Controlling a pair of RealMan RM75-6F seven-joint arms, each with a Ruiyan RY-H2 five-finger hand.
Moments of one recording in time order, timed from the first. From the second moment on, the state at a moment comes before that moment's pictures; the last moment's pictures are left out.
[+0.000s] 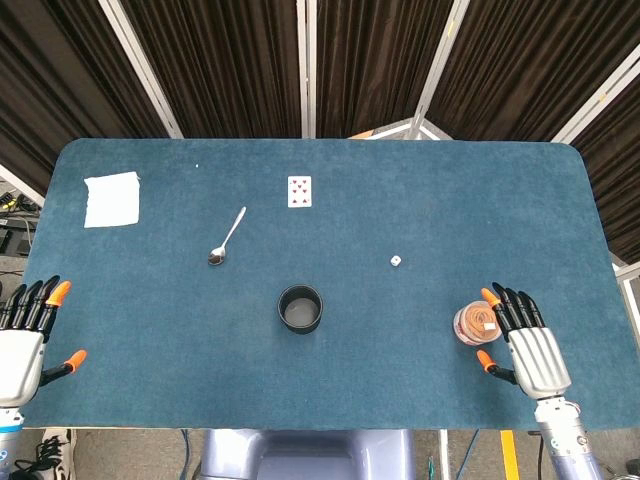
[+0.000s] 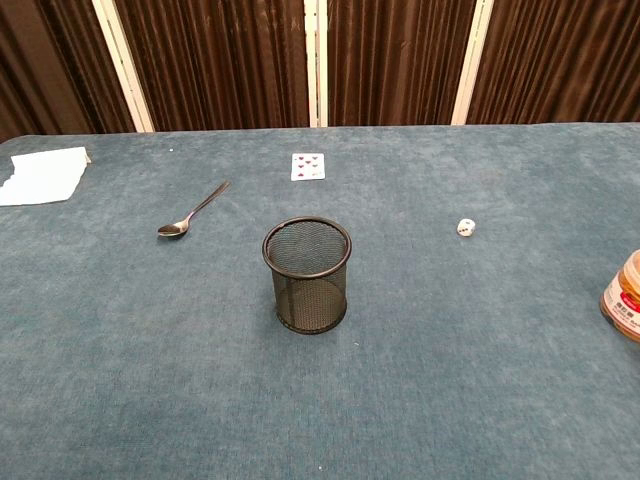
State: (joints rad) left arm -0.05 -1.22 -0.02 -1.56 1.61 1.61 0.10; right arm 0.15 -1.27 0.03 -1.62 -1.57 1.45 -0.06
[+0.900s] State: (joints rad) left arm -0.06 -1.22 -0.03 -1.57 1.61 1.60 0.10; right arm 0.26 -1.24 0.15 -1.70 -1.49 1.34 -0.07
